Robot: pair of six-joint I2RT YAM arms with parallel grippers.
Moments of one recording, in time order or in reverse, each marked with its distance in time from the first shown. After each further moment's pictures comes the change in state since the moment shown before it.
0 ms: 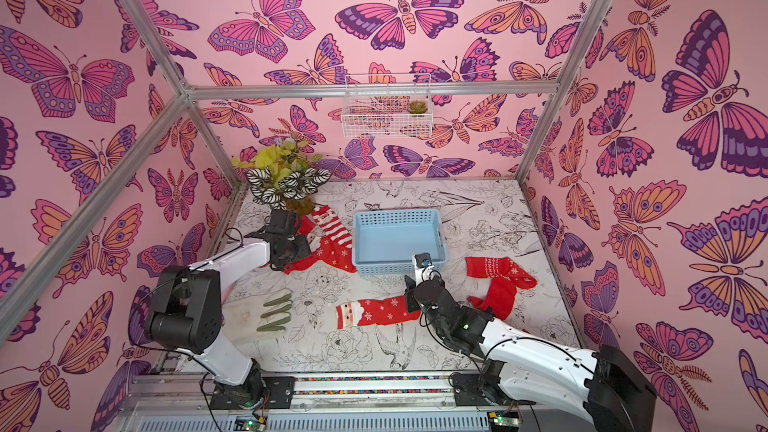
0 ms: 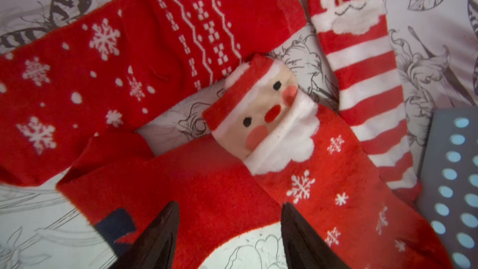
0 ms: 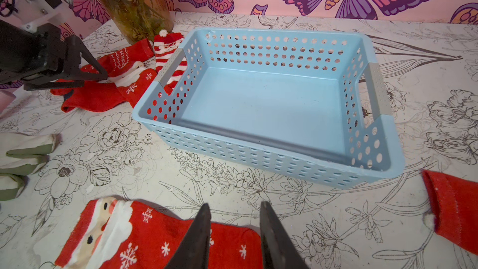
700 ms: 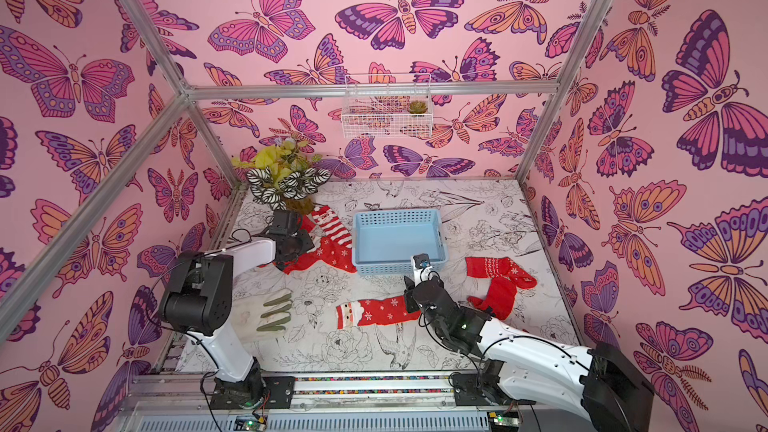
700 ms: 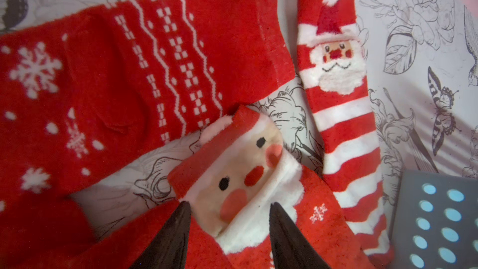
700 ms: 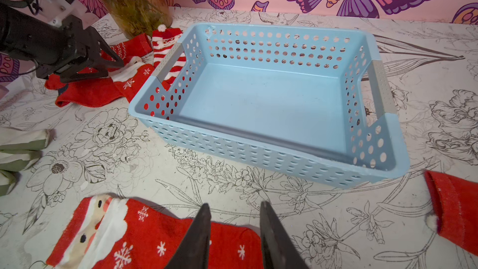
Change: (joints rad) left arm 0.019 0.105 -0.003 0.209 0.039 -0.114; right arm 0.000 0.024 -0.012 0.029 -0.001 -0.007
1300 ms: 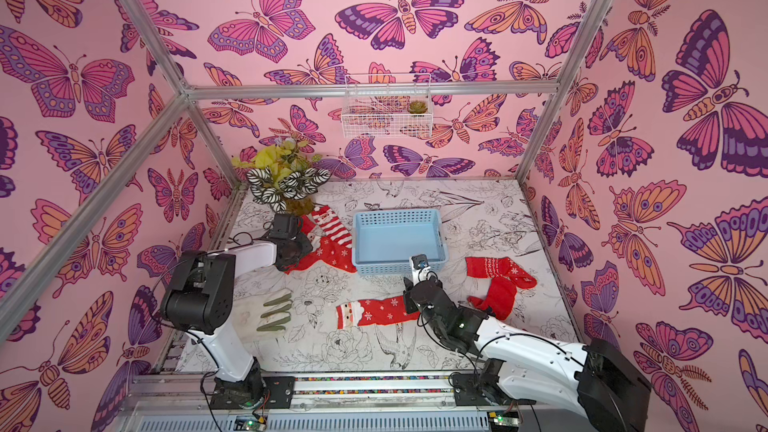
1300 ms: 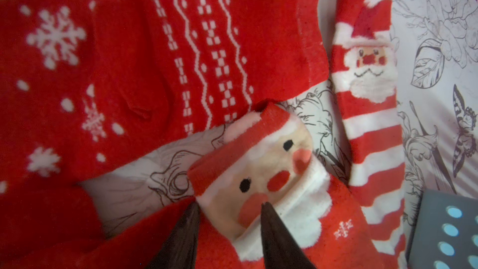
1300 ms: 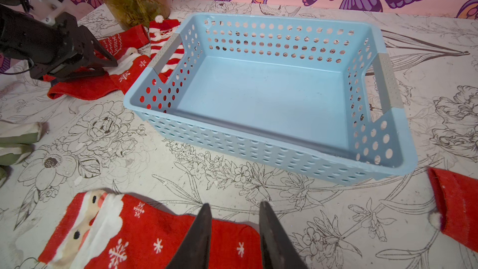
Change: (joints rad) left arm 0.000 0.011 -0.043 0.042 -0.040 -0.086; right arm 0.000 0.031 0.000 0.002 -0.006 -0.001
